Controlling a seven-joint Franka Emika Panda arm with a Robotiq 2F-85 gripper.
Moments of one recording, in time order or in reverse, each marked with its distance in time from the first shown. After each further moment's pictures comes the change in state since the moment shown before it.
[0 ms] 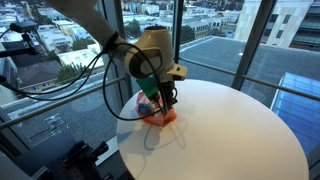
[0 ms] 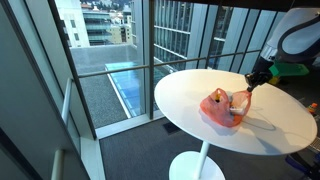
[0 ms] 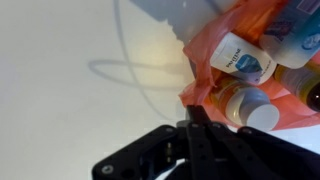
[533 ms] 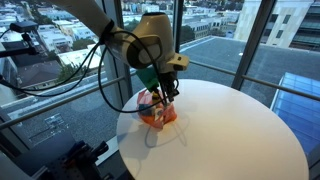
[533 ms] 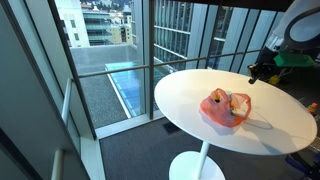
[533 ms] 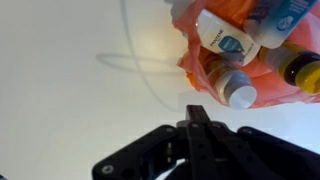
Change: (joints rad) arm -0.004 -0.082 0.000 0.002 0.000 -0.037 0.000
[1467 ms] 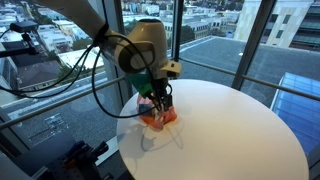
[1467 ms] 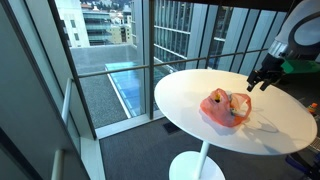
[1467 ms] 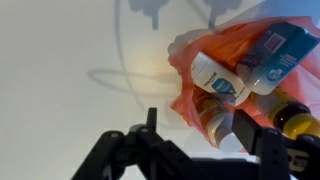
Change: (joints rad) arm -0.003 -0.026 0.025 -0.075 0.046 -0.033 -0.110
